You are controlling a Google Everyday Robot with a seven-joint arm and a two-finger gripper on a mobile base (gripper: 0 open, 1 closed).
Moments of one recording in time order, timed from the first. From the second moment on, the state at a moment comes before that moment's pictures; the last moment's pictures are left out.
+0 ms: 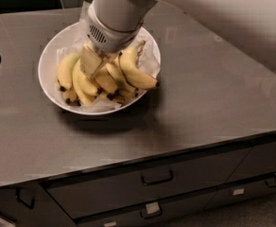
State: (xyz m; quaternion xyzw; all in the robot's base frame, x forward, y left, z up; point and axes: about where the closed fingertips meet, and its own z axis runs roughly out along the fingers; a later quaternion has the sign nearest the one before) arm 0.534 0.066 0.959 -0.43 0.86 0.07 0.26
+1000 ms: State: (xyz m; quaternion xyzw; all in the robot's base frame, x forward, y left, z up) arm 0.532 0.037 0.982 -0.45 0.83 0.17 0.30
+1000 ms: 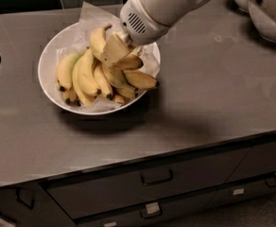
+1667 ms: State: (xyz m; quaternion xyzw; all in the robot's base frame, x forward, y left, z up) arm 0.479 0.009 1.028 -0.51 0.73 0.29 0.34
